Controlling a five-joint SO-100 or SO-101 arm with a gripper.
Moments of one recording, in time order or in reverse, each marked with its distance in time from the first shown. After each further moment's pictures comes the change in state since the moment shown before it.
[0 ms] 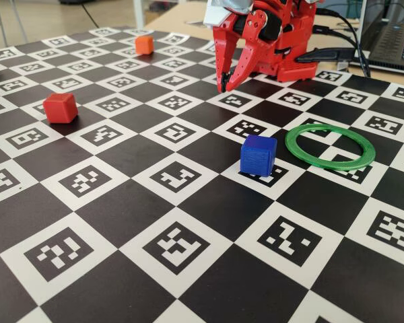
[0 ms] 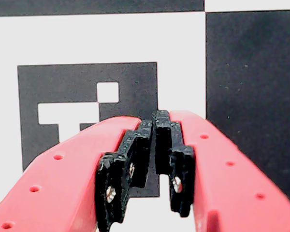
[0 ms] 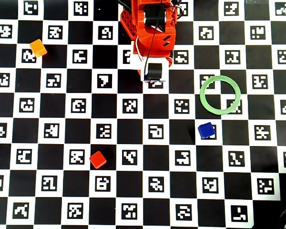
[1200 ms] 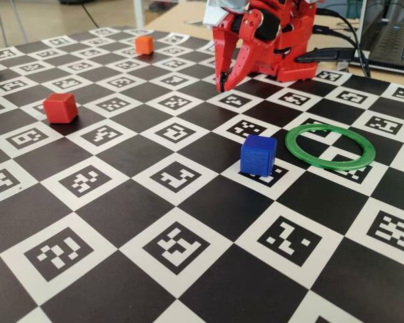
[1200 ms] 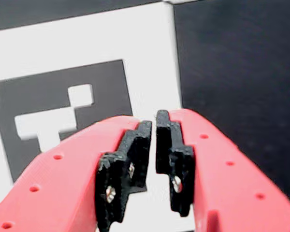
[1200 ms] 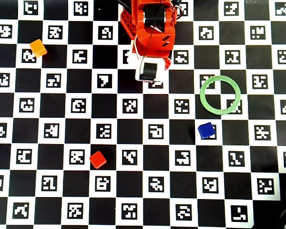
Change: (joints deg) arm 3.1 -3.0 -6.3 2.1 9.2
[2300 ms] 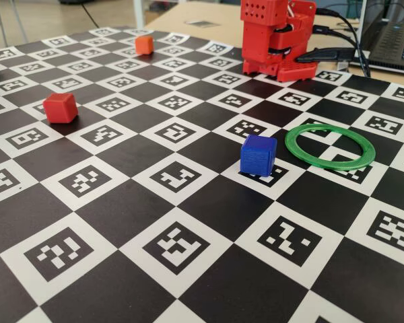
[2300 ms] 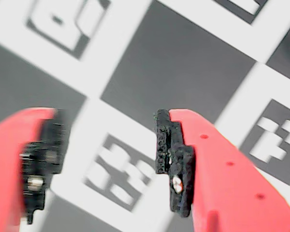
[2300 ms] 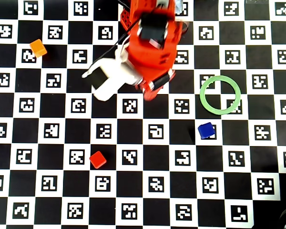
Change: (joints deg) arm 9.9 -83.1 -94.1 21.9 42.2
